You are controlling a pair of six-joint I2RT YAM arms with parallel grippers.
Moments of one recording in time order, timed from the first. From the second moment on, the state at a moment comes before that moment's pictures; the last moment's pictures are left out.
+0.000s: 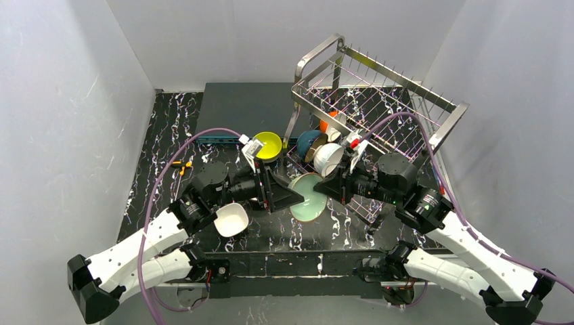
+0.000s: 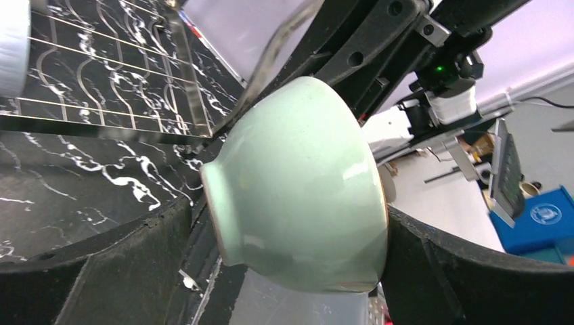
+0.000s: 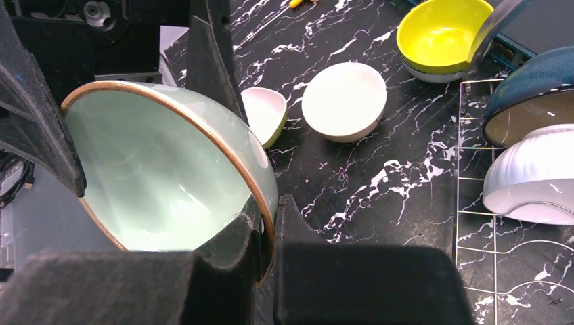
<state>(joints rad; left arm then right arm) -0.85 0.83 0.73 0.03 0.42 -0.79 0.85 0.77 0.89 -0.38 -0.30 0.31</state>
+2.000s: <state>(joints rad) -0.85 0.88 0.56 0.08 0.36 -0.88 0.85 0.68 0.87 -0.28 -0.24 0.32</state>
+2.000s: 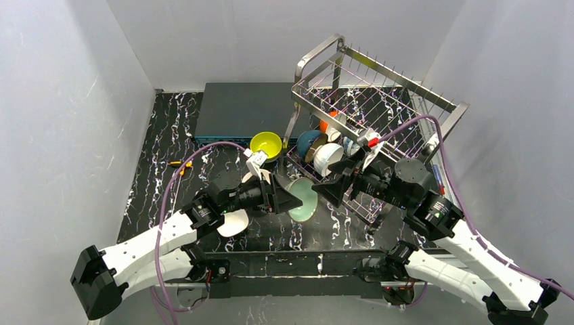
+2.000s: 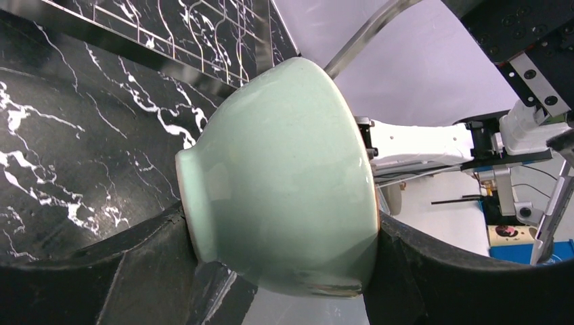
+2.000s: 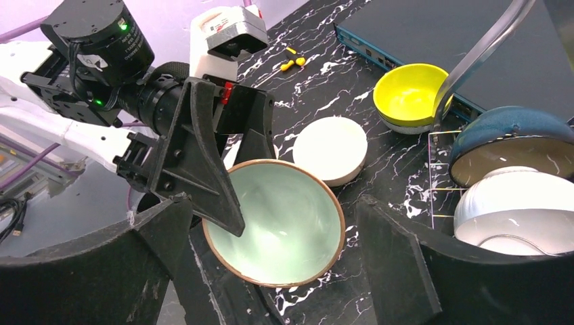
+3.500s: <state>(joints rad) -1.11 1.75 1.05 0.47 0.09 -0.05 0.85 0.51 0.85 -0.25 -0.14 0.36</state>
